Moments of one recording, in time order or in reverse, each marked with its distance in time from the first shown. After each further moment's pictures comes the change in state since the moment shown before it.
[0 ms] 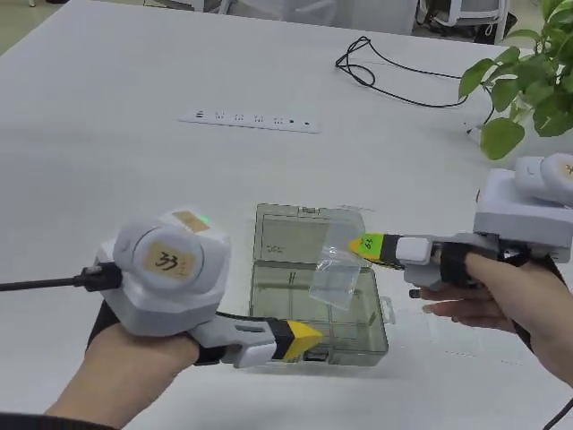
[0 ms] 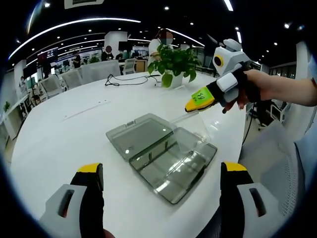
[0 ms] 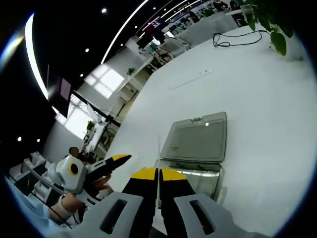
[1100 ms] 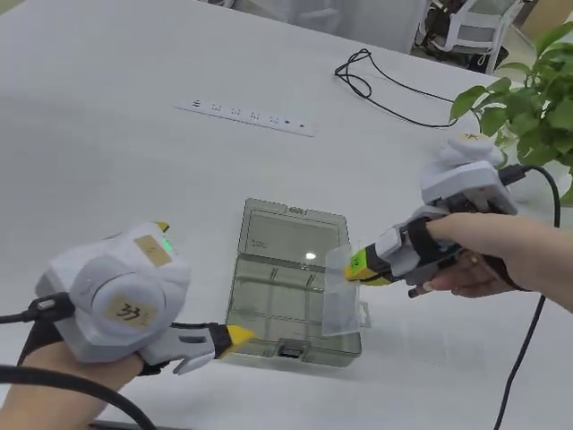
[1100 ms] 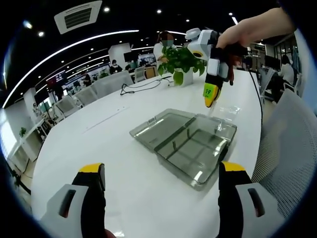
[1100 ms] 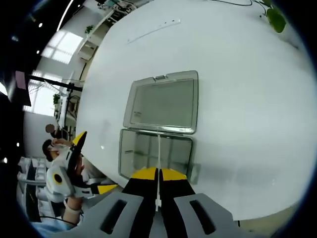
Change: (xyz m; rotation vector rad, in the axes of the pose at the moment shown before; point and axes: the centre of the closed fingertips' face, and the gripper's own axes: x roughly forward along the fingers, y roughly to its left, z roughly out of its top) left arm -0.018 0.030 -0.019 0.171 -0.044 0.179; right arm 0.003 -0.053 -0.024 0.153 0.488 -0.289
